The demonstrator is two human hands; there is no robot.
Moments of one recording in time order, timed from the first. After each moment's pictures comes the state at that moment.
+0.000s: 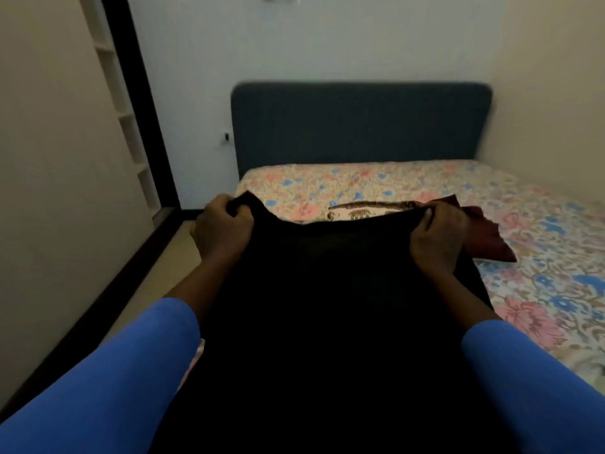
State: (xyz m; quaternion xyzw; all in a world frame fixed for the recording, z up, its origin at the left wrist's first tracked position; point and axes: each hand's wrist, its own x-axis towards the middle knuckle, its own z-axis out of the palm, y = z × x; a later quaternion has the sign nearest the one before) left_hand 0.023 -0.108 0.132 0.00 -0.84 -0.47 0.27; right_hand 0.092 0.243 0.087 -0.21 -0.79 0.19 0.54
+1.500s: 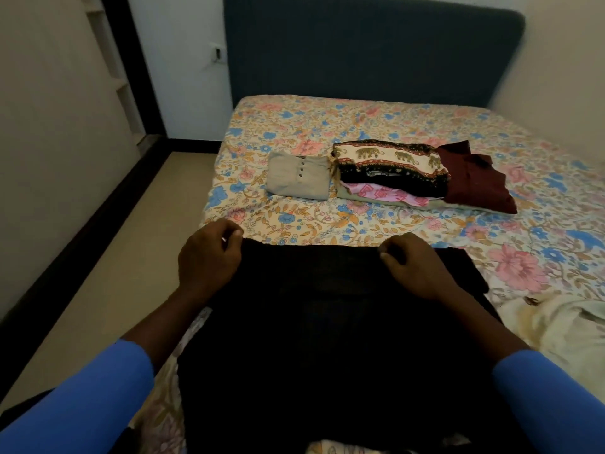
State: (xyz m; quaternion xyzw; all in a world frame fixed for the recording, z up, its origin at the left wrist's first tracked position) left_hand 0.079 -0.157 -0.023 -0.11 -0.91 -0.36 0.18; right_hand 0.186 0.199 0.006 -0.09 -0.97 0.23 0.07
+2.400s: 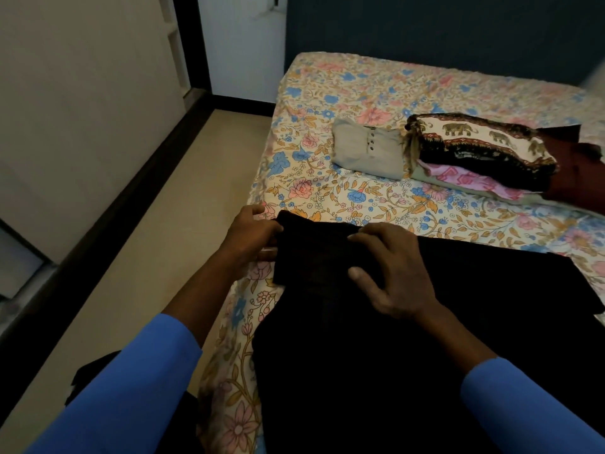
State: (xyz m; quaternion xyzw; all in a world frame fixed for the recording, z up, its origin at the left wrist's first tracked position) left_hand 0.038 -0.221 -0.051 0.13 -0.70 -0.69 -0.16; right_hand 0.140 0.044 -0.054 0.19 -0.94 0.15 0.23
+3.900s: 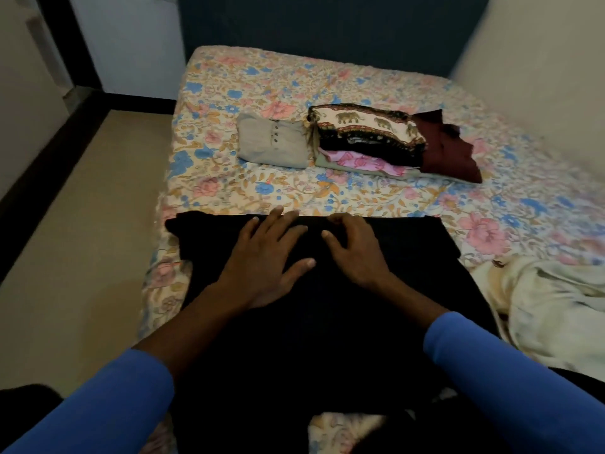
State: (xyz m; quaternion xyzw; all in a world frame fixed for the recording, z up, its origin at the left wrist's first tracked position) left_hand 0.110 -0.102 -0.049 -0.40 -0.90 -0.17 0.04; right_hand 0.162 0.107 -0.041 -0.12 -0.94 0.29 0.11
